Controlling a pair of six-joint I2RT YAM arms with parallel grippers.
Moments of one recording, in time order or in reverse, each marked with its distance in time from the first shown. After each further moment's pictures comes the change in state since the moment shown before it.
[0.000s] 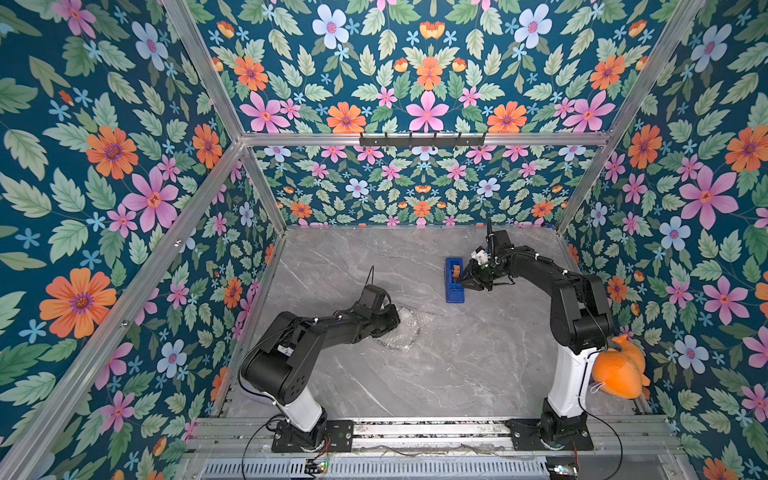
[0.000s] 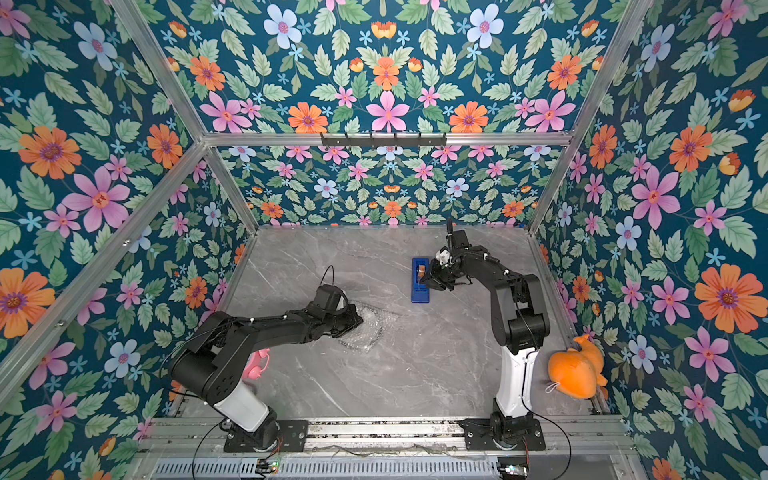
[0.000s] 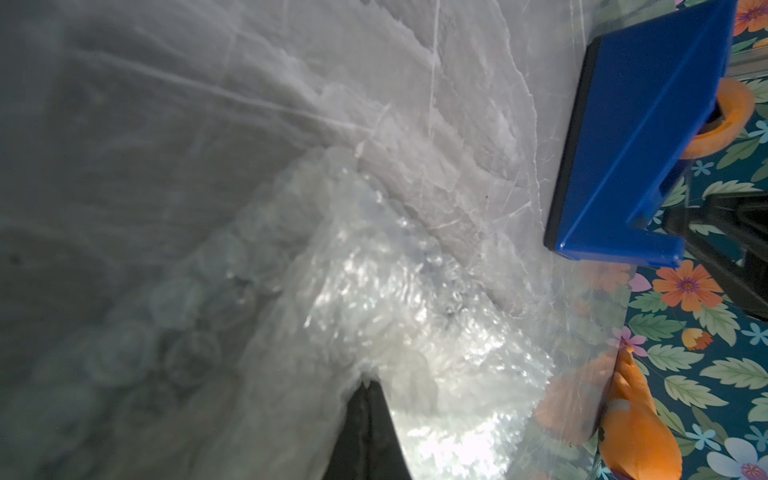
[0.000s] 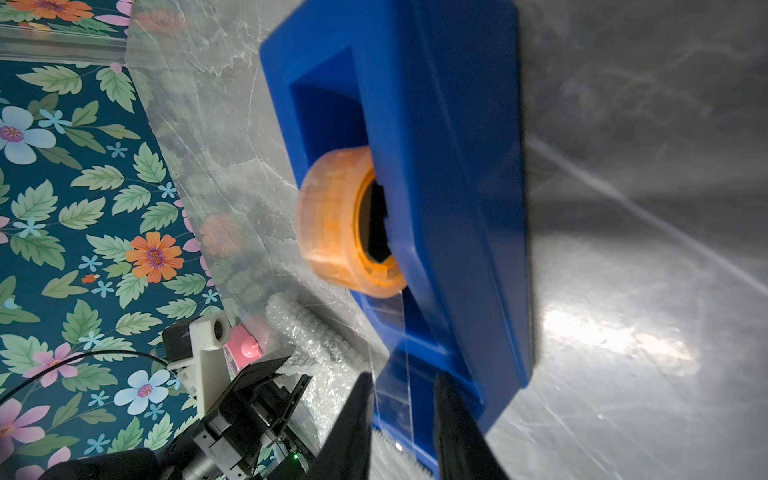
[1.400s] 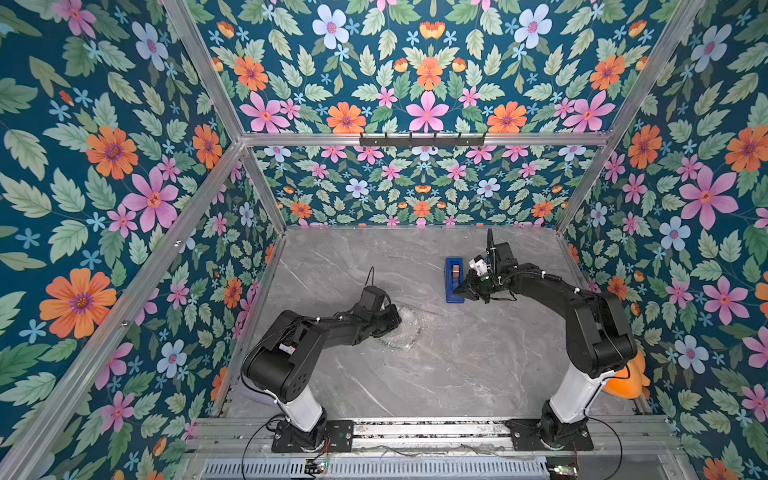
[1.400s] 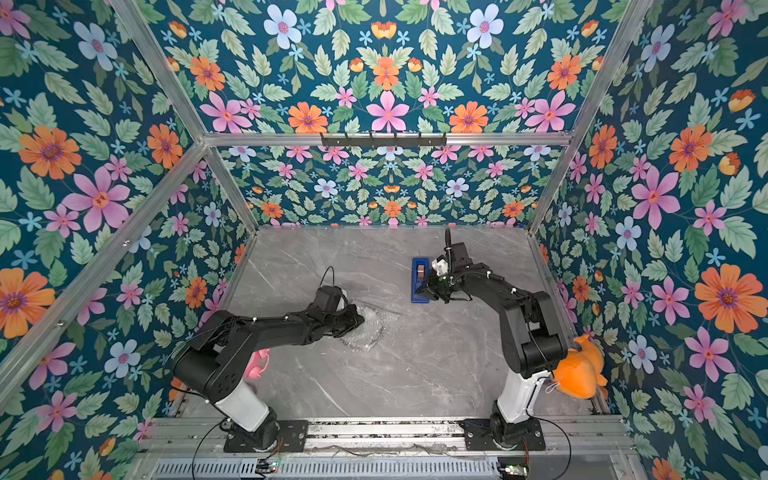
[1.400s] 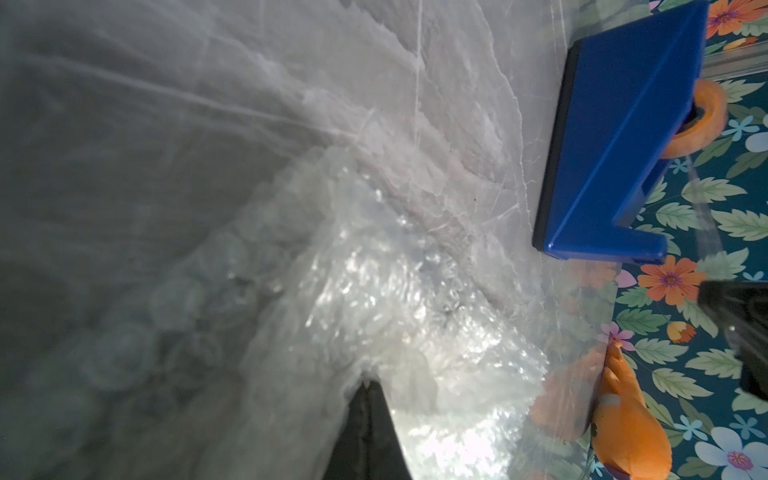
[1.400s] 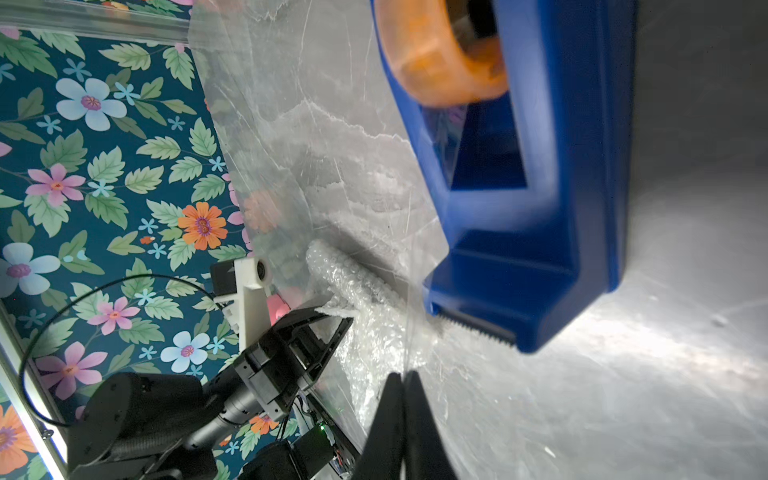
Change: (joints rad) left arm 0.000 0.018 -0.023 0.069 0.016 -0.001; right arm 0.072 -0.240 -0.324 0.221 -0.052 0.138
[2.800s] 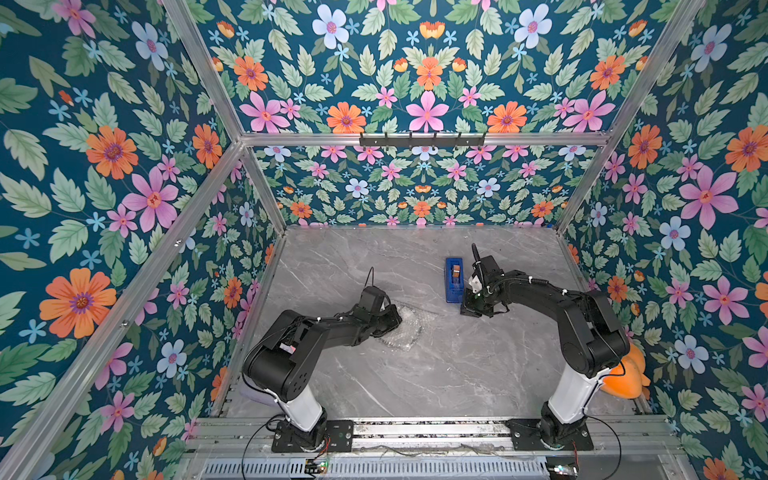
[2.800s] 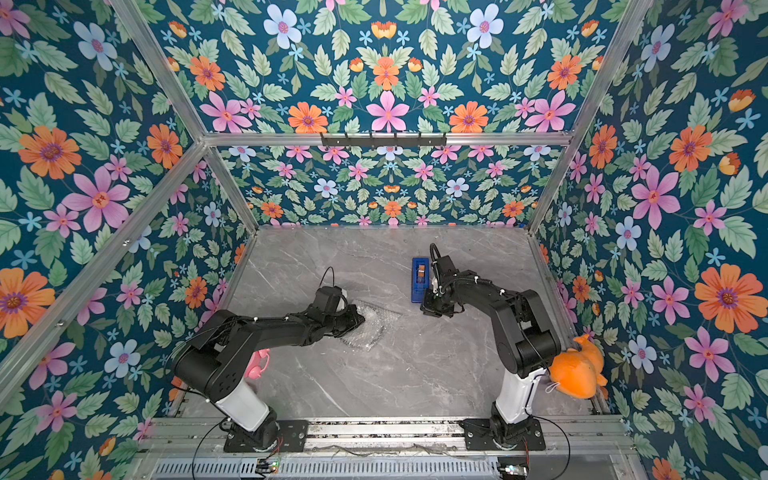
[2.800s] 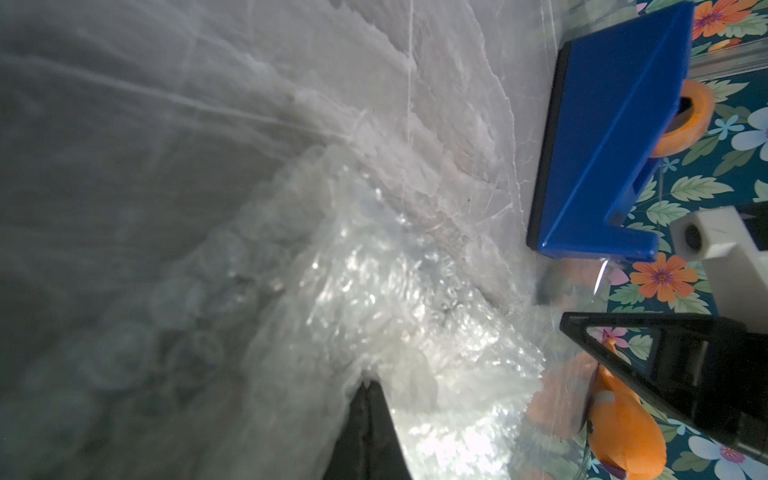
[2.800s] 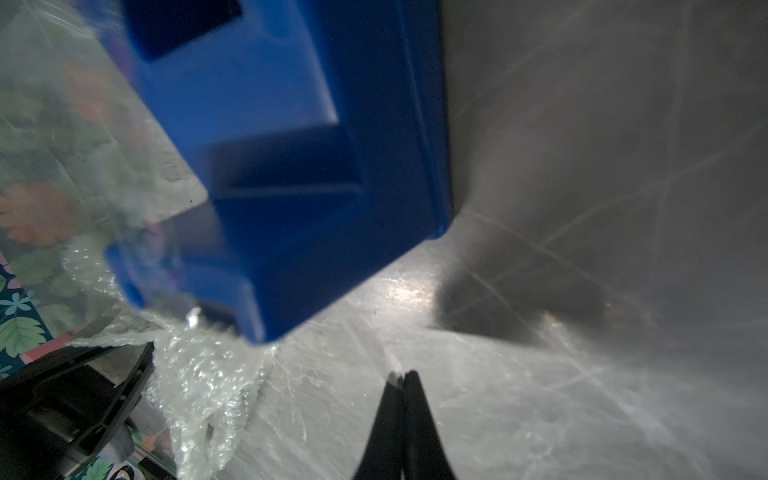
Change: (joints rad) left arm 0.000 0.005 -0.013 0.034 0.007 0.000; right arm 0.083 0.034 -0.017 -0.164 0.342 -0.133
